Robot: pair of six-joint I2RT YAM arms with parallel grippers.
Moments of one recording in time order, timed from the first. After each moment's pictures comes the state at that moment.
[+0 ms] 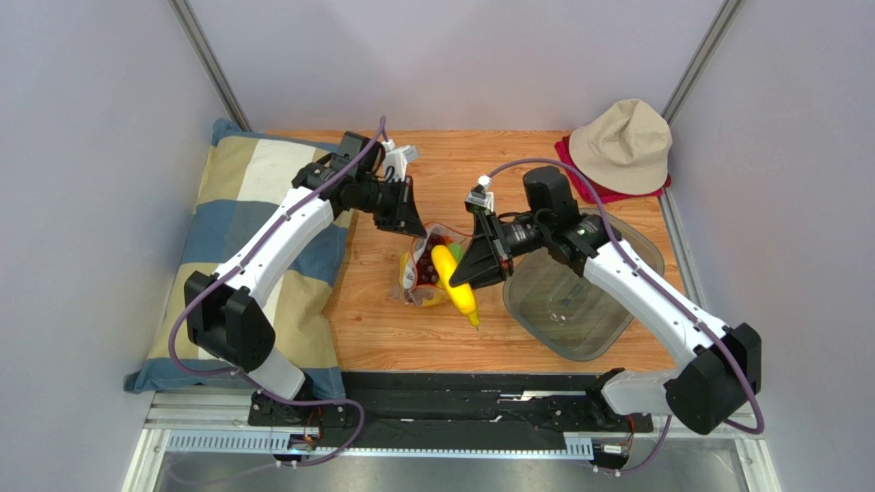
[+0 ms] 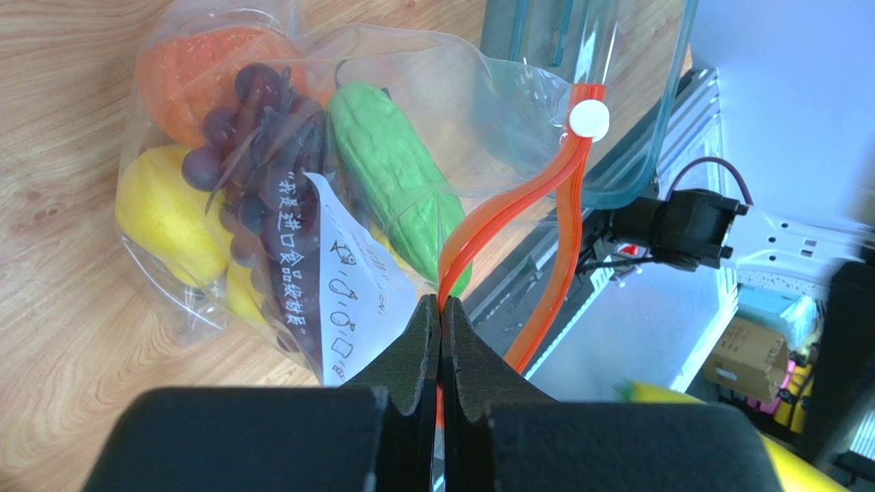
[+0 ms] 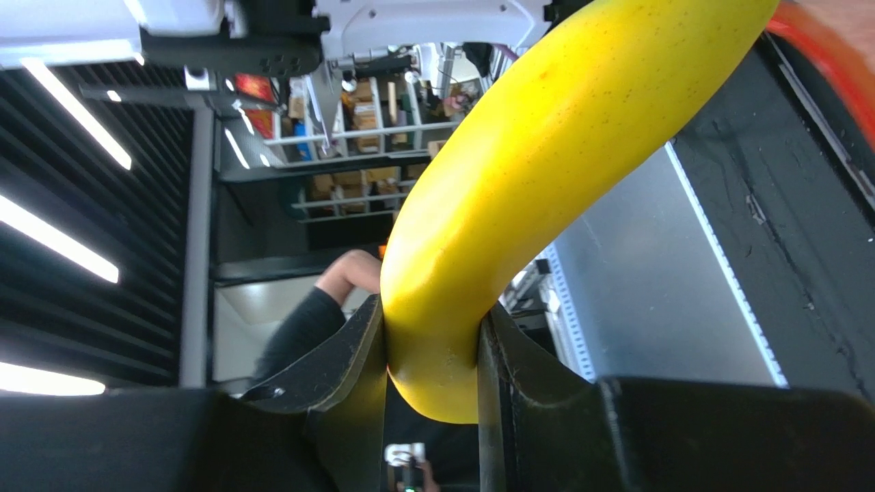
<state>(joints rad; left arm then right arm) -0.43 1.58 1.51 -0.84 0.62 -0.30 0.57 1.29 1.17 -0.41 -1.24 0.95</state>
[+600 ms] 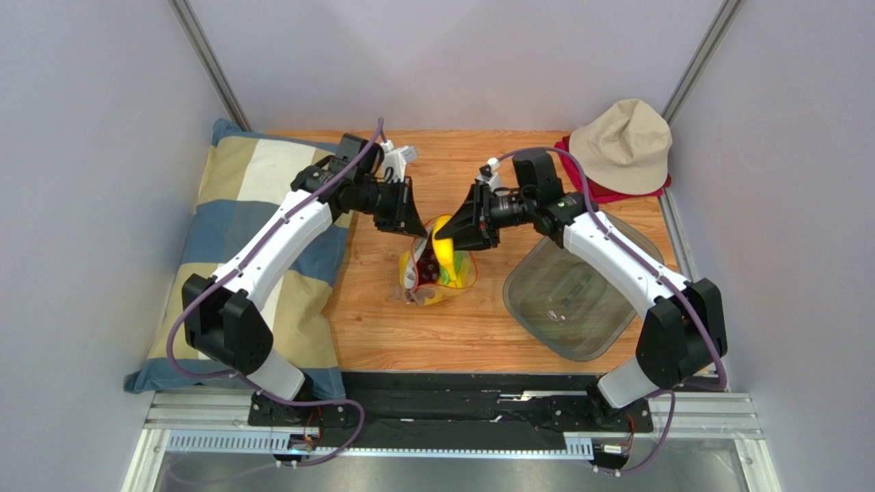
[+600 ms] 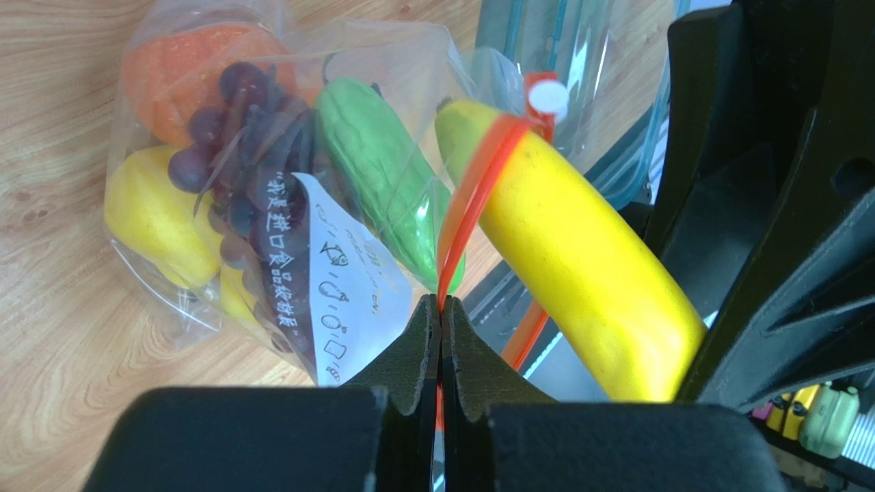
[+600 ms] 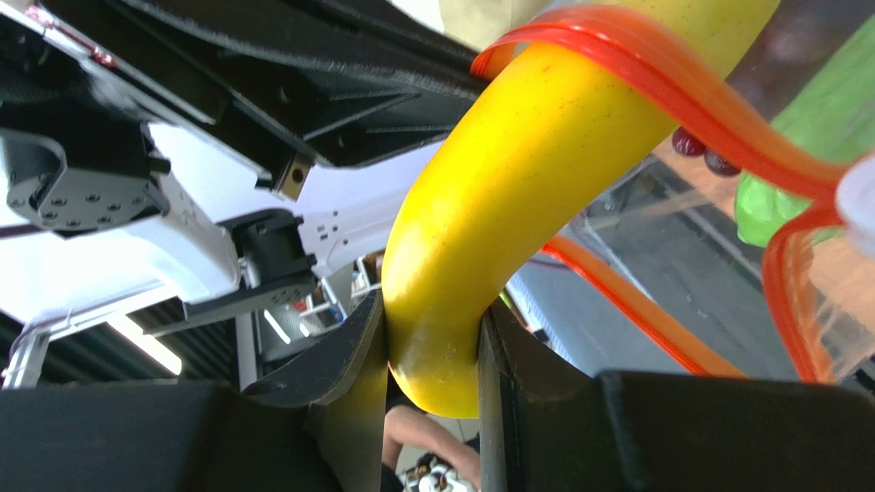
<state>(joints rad) -0.43 1.56 1.48 -0.81 0.62 -0.33 0.49 1.53 1.27 -0.35 -0.99 1.15</state>
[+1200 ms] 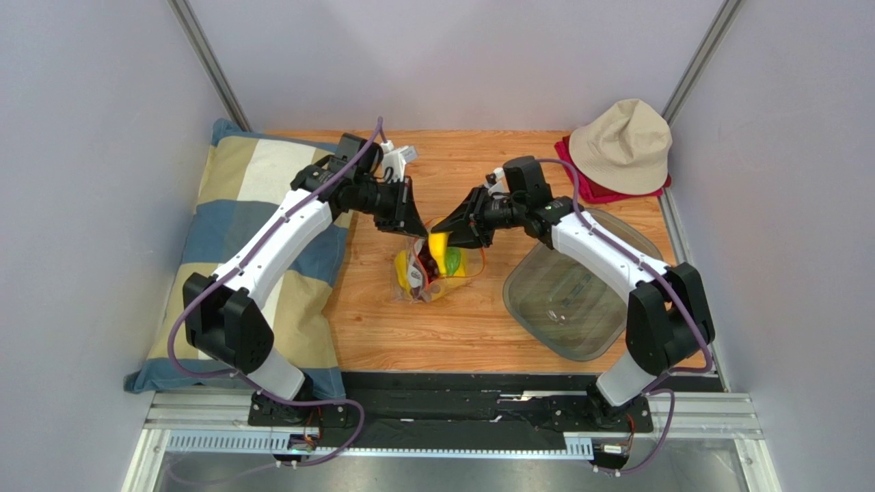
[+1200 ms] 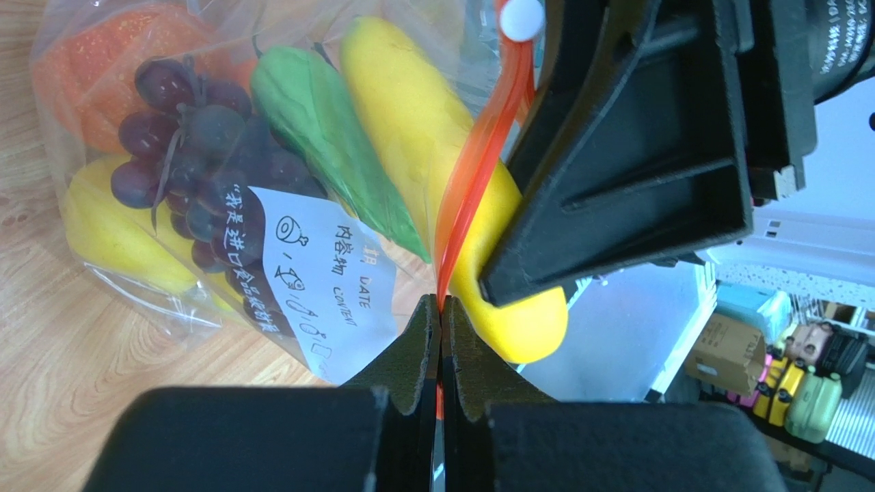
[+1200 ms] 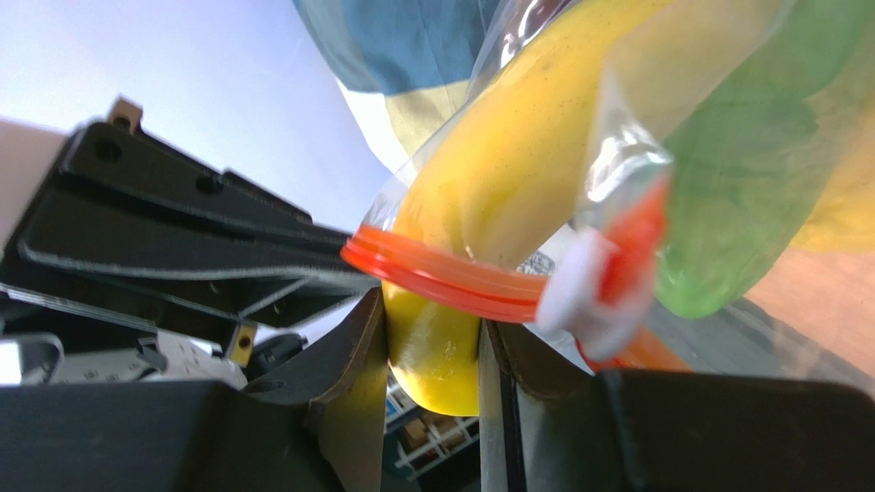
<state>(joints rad) -0.43 1.56 1.48 -0.80 0.66 -0.33 0.49 1.59 1.22 -0.26 -0.79 1.29</state>
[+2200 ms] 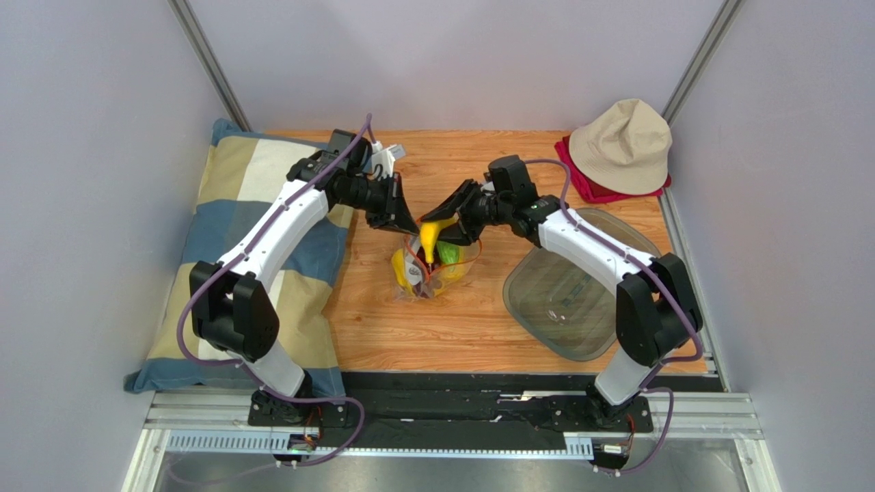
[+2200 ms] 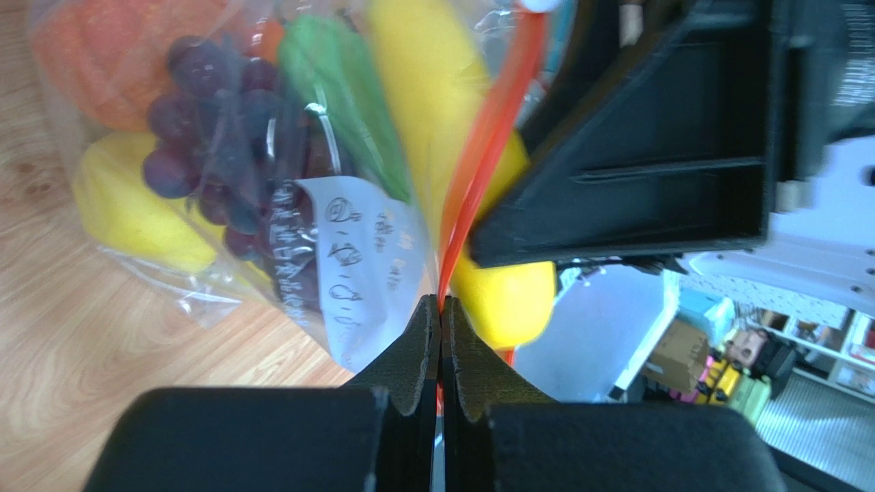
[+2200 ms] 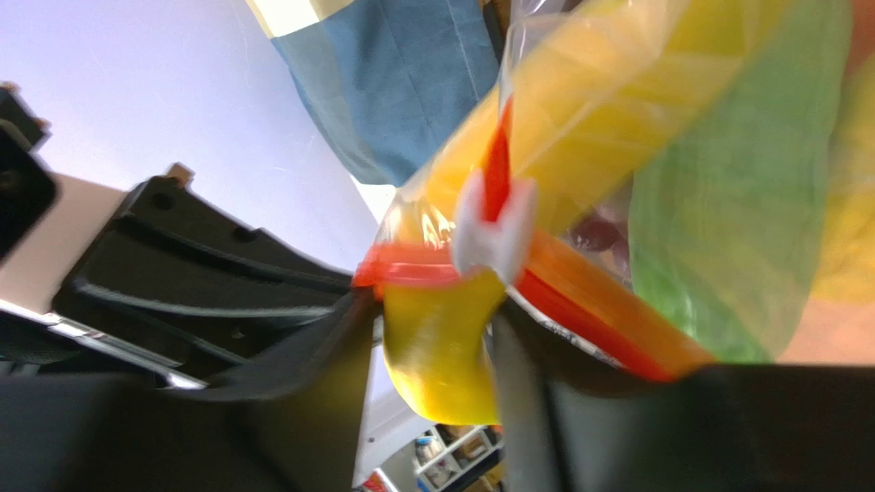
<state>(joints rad) -0.35 1.63 1.50 -0.85 0.71 -0.33 0.55 1.67 1.28 -0.24 -0.58 1.43</state>
